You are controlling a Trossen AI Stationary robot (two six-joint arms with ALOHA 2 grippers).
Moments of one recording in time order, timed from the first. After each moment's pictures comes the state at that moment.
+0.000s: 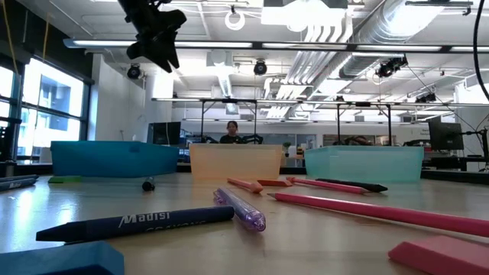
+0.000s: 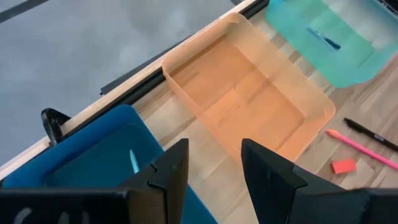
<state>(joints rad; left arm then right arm) 0.81 1.29 1.34 -0.94 0.01 -0.18 1.15 1.23 0.72 -0.72 0.15 2.04</state>
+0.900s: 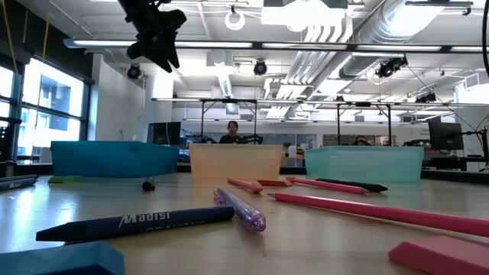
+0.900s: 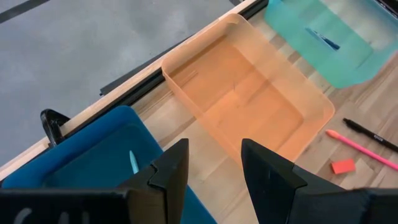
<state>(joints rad) 0.81 1.29 1.34 -0.94 0.01 -0.18 1.11 1.43 0.72 -0.64 0.14 2.12</state>
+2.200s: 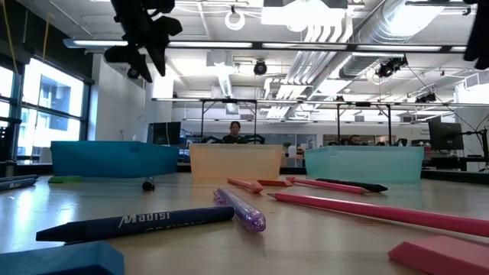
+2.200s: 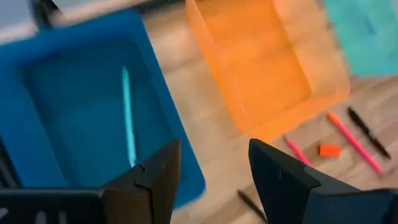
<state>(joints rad) 0.75 1.29 1.29 -1.12 0.02 -0.52 0.86 1.29 1.03 -1.29 0.57 2.10</state>
